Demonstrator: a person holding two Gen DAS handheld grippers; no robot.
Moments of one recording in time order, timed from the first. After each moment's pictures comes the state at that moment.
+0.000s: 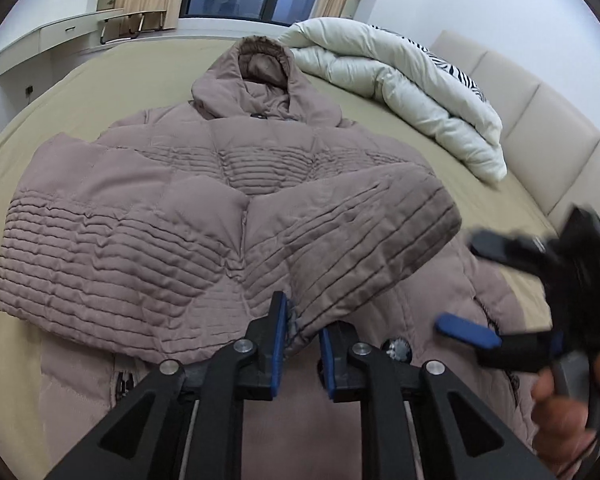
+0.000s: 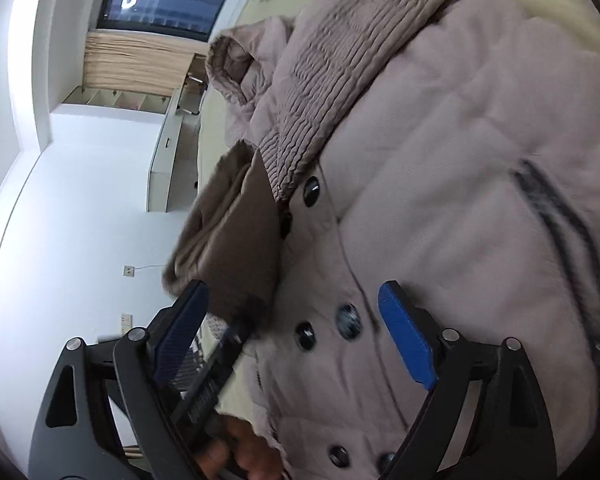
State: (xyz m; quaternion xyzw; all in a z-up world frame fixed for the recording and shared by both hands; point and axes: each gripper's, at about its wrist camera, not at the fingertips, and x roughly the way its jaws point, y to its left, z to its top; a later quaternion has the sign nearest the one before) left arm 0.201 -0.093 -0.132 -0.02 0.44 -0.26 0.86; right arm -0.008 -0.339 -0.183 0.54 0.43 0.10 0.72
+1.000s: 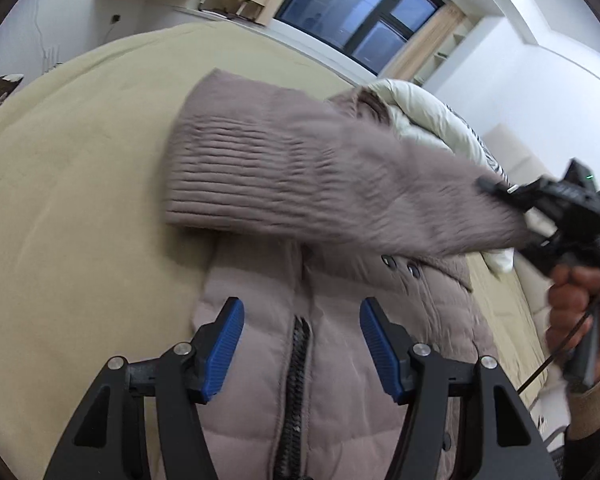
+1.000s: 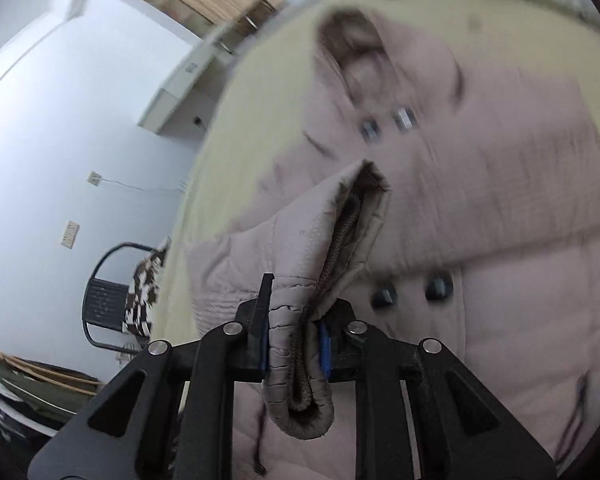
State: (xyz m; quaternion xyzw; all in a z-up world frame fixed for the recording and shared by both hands) left arm 0.152 0.066 -0.132 -0.21 0.43 -0.17 0.86; right arm 0.117 -0.263 -0.022 0.28 0.41 0.15 0.85
